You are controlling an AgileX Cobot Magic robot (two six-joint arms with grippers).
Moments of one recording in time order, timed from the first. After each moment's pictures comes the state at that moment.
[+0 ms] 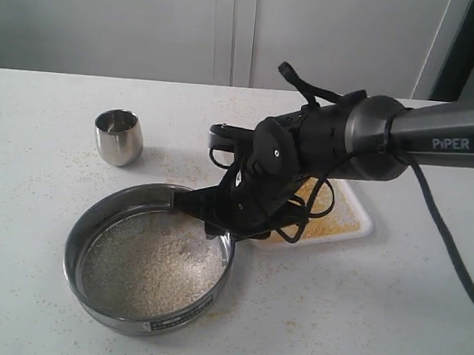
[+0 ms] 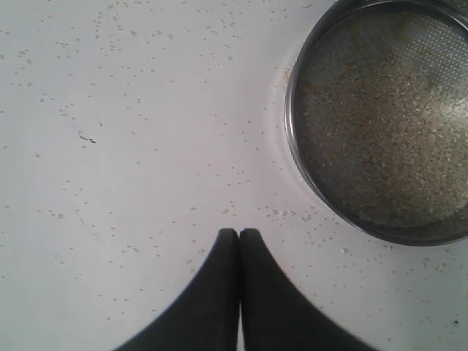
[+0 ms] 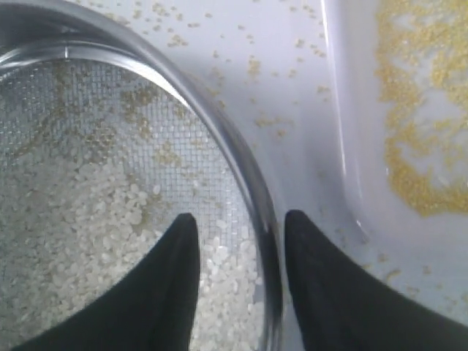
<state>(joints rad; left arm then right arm) -0.19 1.19 -1.04 -0.12 1.09 0.08 0.68 1.95 -1.24 0.10 0.50 0.44</state>
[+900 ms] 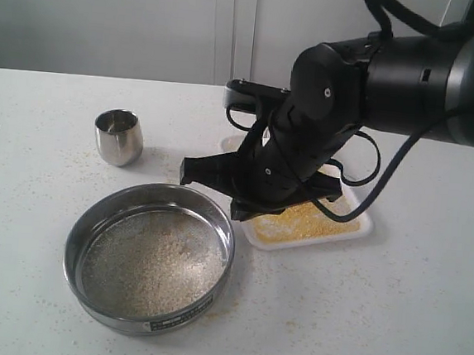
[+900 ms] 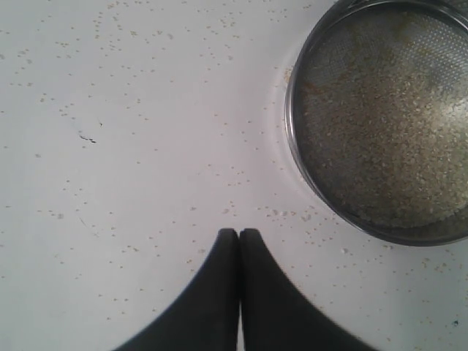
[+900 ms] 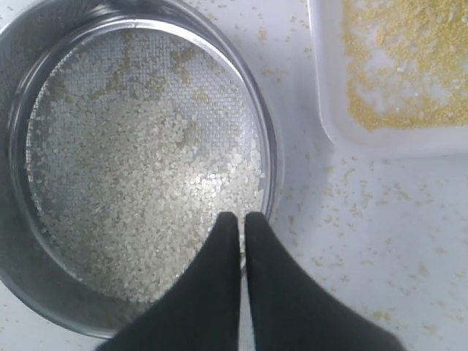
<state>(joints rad) -0.19 1.19 -1.04 -0.12 1.09 0.08 0.68 1.72 -1.24 0.10 0.73 0.44</state>
